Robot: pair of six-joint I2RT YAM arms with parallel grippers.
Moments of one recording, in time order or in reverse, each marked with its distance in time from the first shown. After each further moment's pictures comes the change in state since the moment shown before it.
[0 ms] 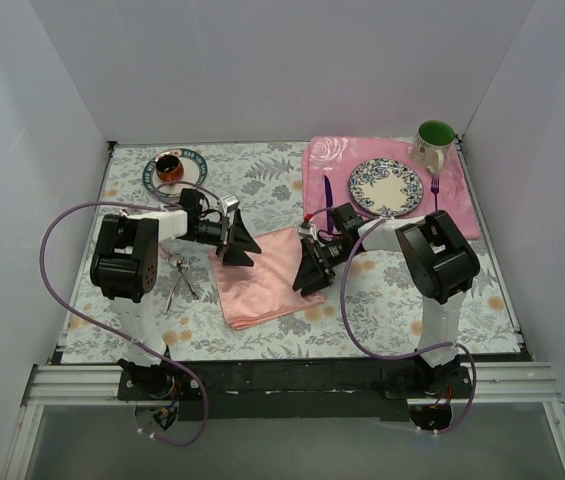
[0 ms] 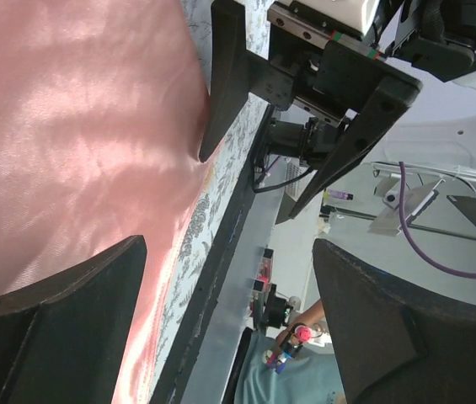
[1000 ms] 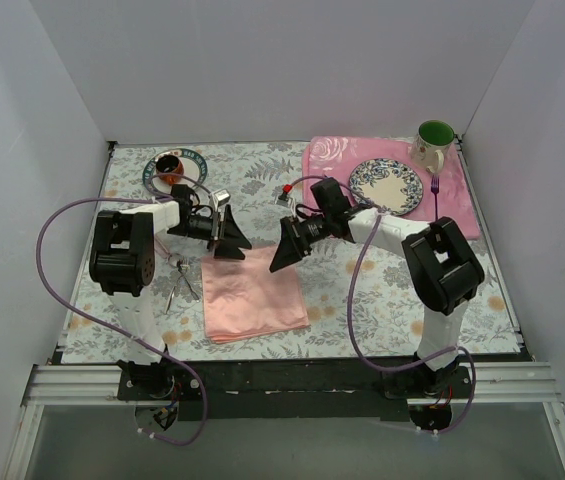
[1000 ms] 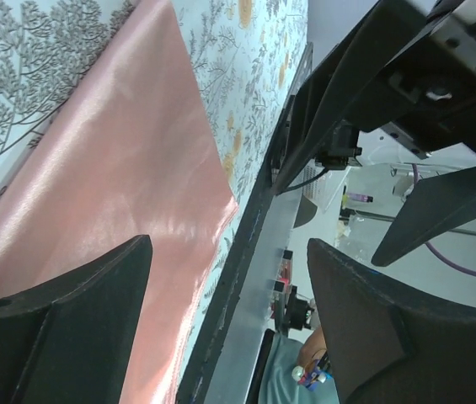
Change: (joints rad) left arm 0.060 0.057 0.106 -0.198 -0.005 0.221; right arm 0.119 -0.080 0.124 0.207 0.050 0.098
